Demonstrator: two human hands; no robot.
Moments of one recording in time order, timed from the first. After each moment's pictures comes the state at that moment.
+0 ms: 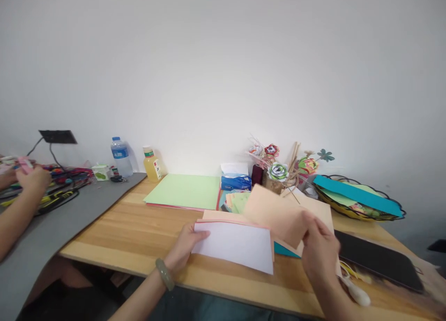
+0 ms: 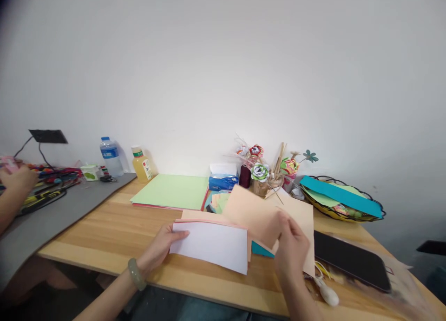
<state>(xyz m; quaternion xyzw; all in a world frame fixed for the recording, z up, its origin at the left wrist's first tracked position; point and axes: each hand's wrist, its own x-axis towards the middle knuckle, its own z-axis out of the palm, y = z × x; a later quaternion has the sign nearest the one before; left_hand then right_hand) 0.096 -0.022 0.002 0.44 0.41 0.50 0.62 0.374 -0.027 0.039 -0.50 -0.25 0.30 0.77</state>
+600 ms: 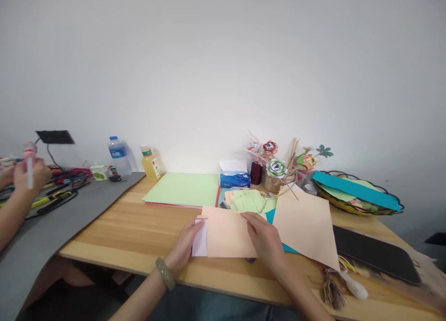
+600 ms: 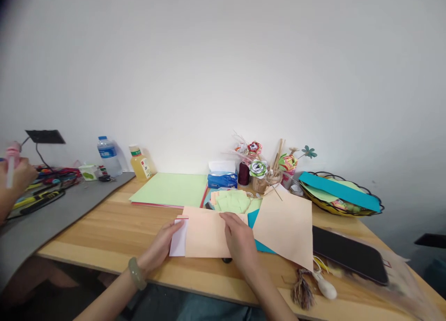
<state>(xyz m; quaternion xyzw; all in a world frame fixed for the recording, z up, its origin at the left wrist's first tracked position) 0.100 -0.020 -0.005 0.39 0.44 0.53 0.61 0.315 -0.023 0.023 -0.50 -0.69 0.20 0.49</state>
